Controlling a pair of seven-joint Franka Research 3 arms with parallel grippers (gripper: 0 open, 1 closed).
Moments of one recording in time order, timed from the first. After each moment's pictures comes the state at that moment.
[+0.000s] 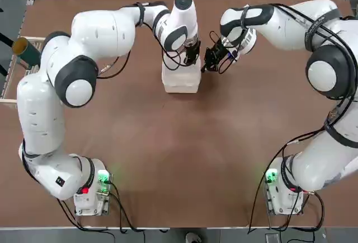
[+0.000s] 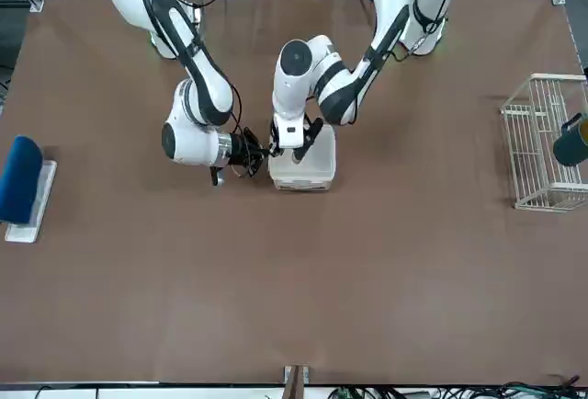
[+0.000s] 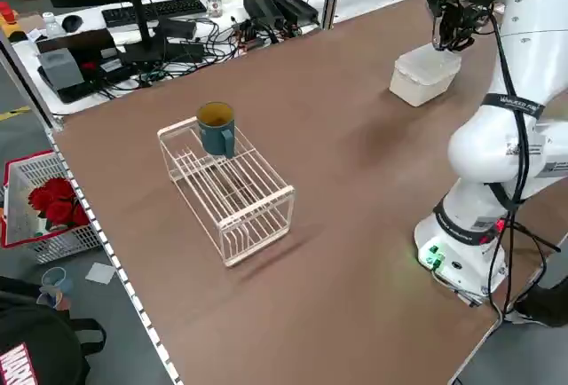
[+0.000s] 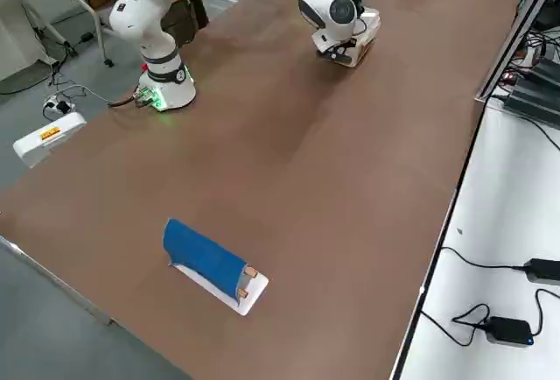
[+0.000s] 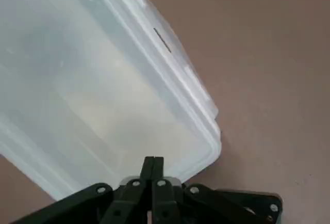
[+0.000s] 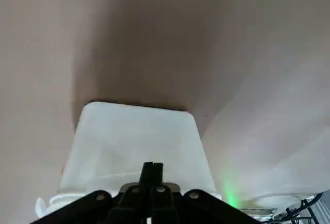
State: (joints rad) left arm -0.58 0.61 -0.38 -1.59 0.18 2.33 -1.90; right arm 0.32 0.42 0.24 -2.06 0.96 2.36 1.11
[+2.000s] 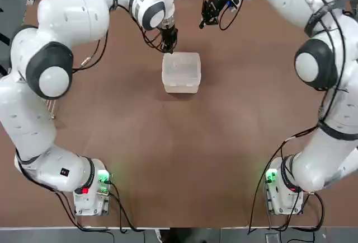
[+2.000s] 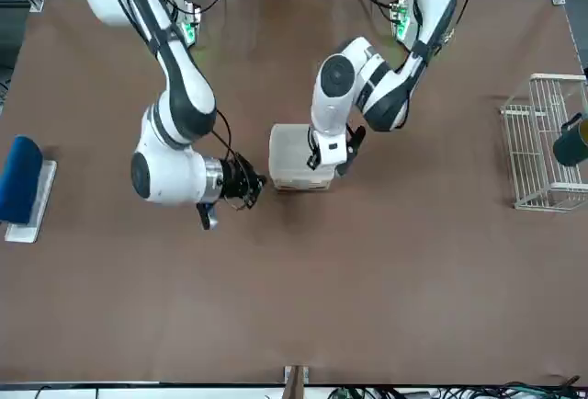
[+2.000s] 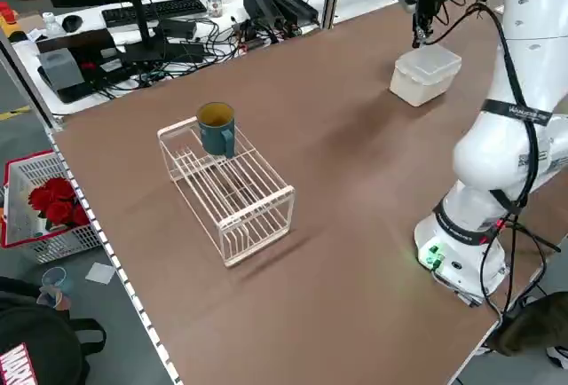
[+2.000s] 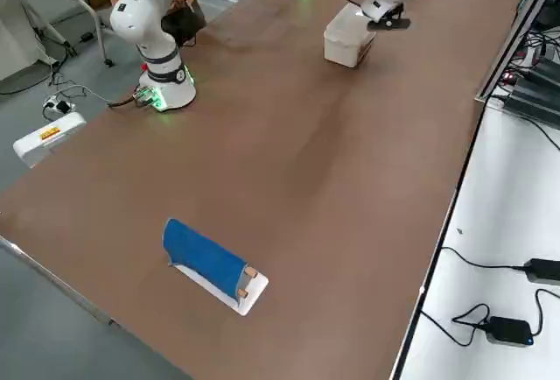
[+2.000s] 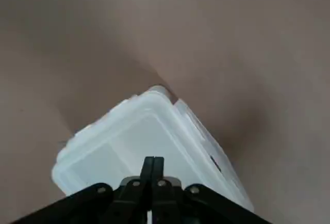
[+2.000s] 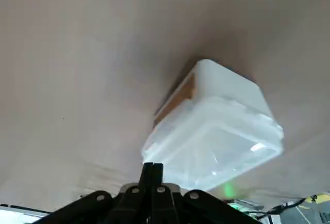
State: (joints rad) left arm -0.23 0.46 -0.56 -1.73 0.18 2.13 -1.78; right arm 0.34 0.61 0.13 -1.42 0.66 1.97 1.22
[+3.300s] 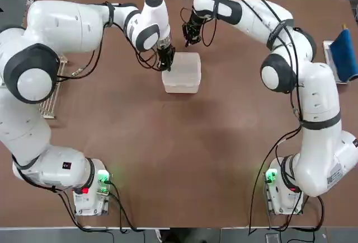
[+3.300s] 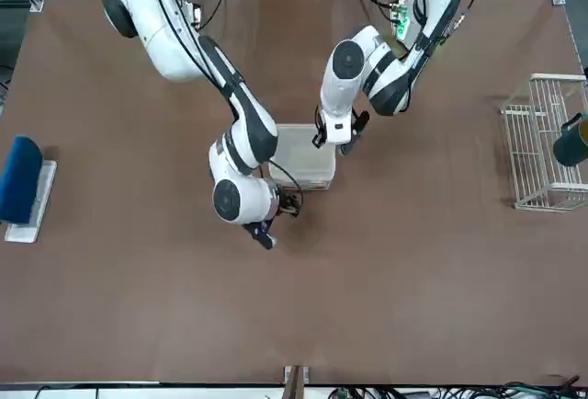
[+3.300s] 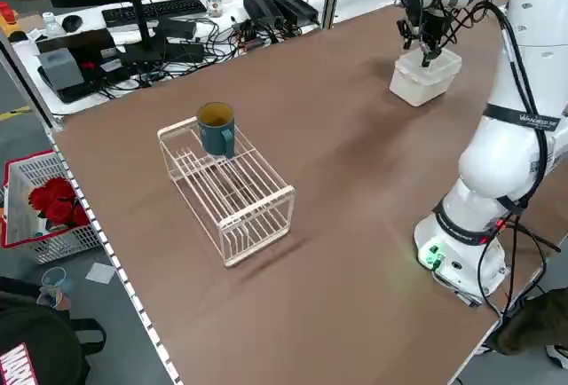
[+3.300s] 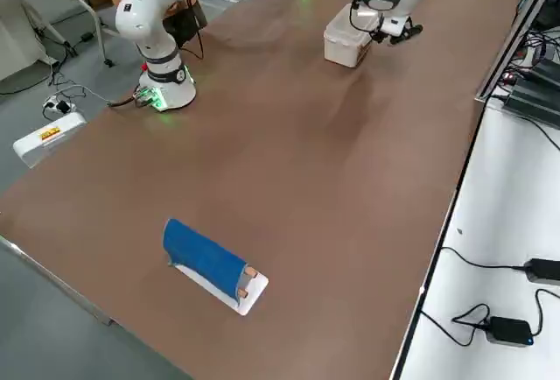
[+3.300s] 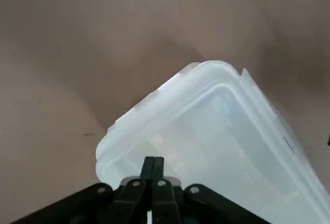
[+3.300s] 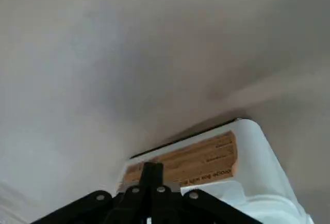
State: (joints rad) left arm -0.11 0.39 -0.70 -1.99 0.18 2.30 -1.77; right arm 0.50 0.93 0.14 -1.11 0.42 1.98 0.97
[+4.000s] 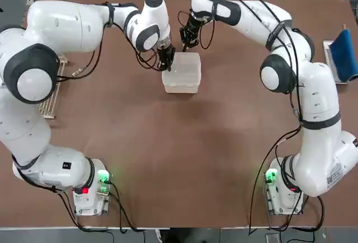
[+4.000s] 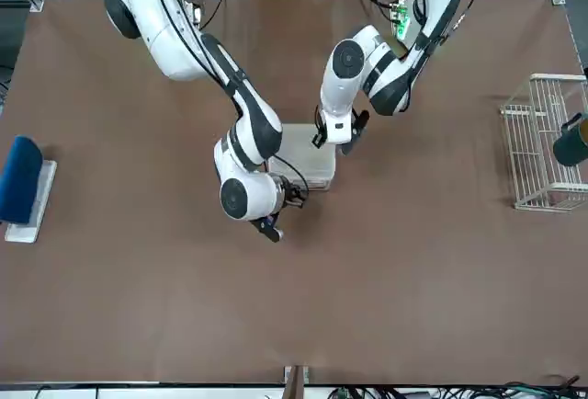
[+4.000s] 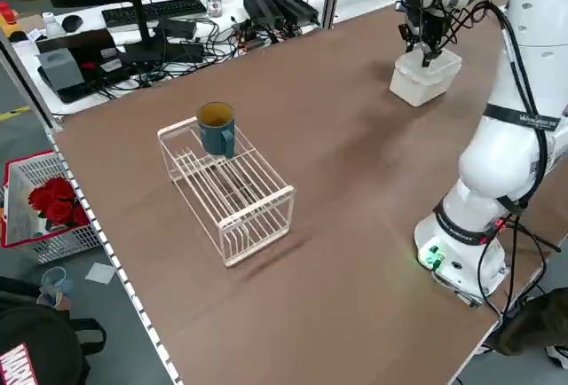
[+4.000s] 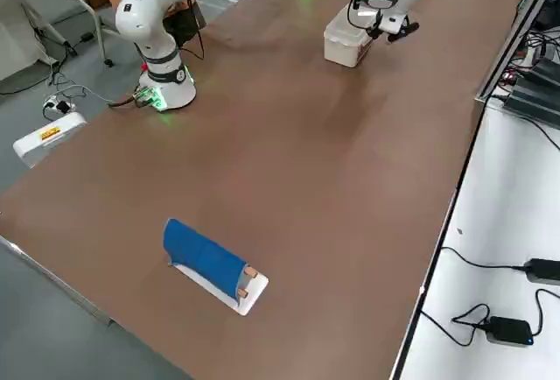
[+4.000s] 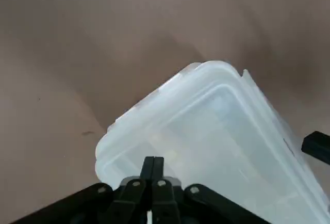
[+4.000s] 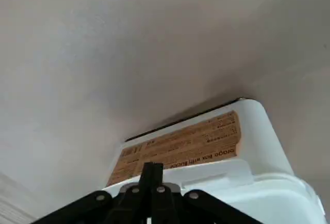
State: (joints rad) left arm -0.11 0.39 -0.70 -1.99 0.18 2.31 -1.79; right arm 0.50 0.93 0.17 -1.11 0.42 1.95 0.97
